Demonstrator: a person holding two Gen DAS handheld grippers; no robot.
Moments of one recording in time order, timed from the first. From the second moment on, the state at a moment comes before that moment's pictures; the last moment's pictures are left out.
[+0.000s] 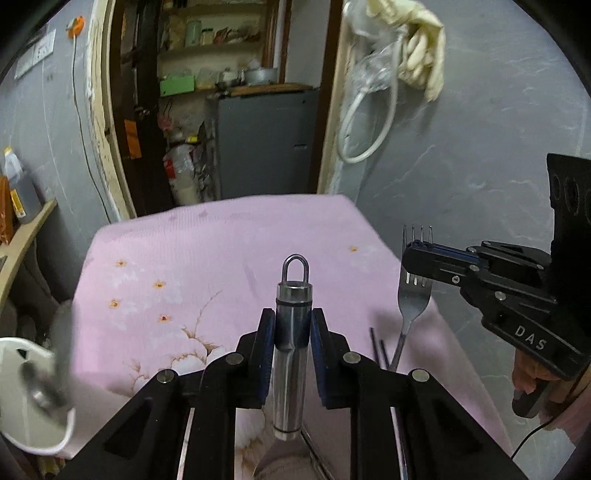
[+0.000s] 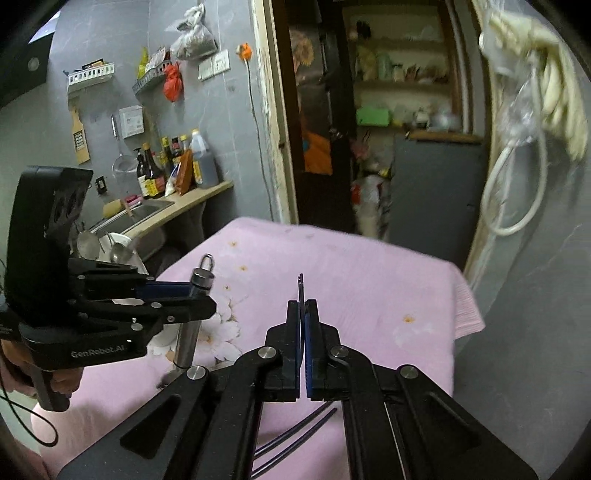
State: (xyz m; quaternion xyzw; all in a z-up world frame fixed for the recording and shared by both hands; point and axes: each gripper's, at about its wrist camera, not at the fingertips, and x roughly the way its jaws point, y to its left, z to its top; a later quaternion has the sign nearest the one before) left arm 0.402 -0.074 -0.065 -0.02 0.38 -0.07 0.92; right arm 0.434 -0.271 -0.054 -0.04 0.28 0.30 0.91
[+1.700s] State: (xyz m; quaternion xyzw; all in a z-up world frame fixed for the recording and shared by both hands) left arm 0.285 0.174 0.100 -0.07 0.20 -0.02 0.98; right arm 0.321 -0.044 0.122 -0.12 0.06 0.24 0.96
